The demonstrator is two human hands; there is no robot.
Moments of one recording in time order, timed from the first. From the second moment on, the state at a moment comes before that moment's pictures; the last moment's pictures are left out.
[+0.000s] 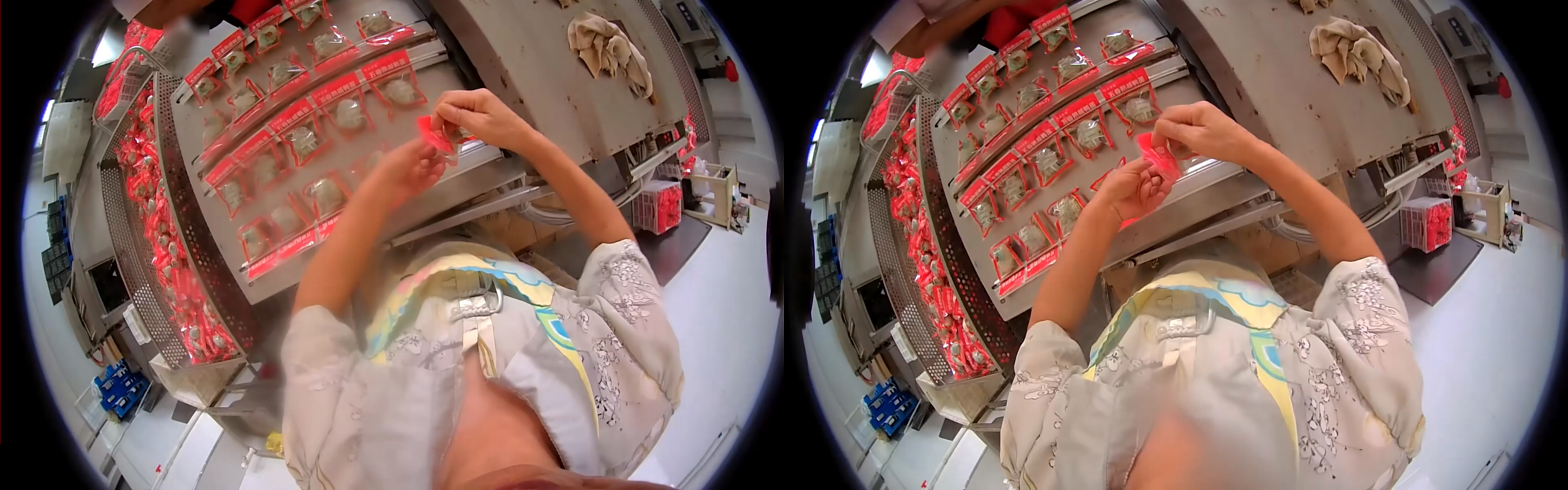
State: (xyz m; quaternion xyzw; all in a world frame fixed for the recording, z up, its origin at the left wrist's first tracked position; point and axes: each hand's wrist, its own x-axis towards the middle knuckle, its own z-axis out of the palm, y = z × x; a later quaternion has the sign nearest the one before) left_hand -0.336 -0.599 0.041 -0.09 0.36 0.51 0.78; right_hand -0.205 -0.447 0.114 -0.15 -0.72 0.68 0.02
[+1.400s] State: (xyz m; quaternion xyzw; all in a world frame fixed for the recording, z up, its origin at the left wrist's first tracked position) left_hand -0.327 -0.587 0.015 0.47 0.83 0.20 0.21; right_hand -0.179 -0.456 0.004 -0.43 -0.85 0.30 0.03
